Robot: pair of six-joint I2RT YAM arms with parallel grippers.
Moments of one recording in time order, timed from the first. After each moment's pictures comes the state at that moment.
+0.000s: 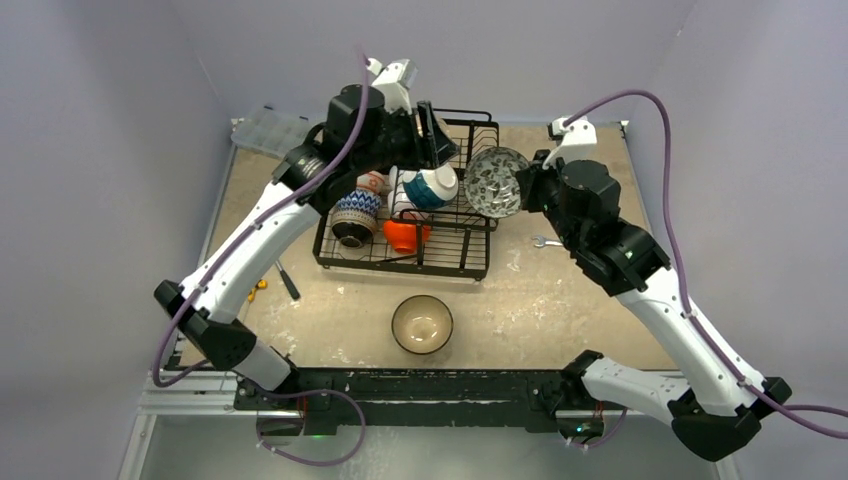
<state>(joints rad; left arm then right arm) -0.69 1.52 1.81 -0.55 0.12 -0.58 0.64 1.02 1.30 -0.50 0.37 0.25</state>
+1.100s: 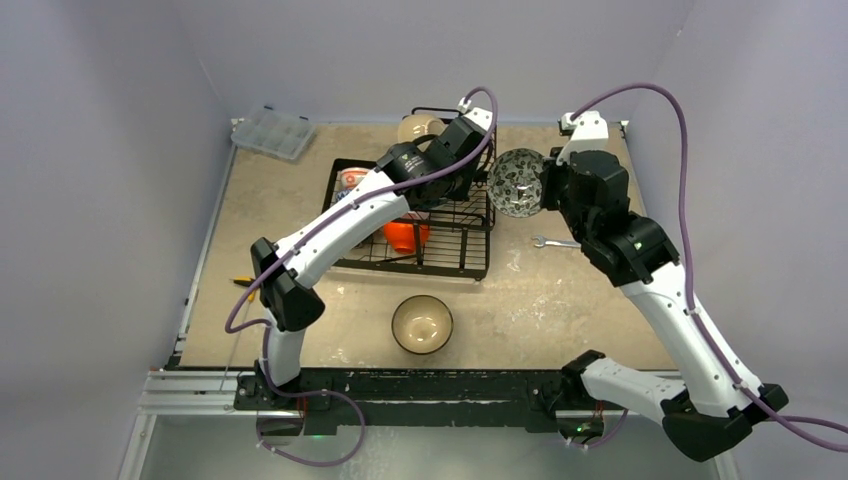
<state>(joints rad) -0.90 1.96 2.19 -1.00 -0.39 -0.33 0.52 1.04 1.35 -0.66 0.42 0.16</state>
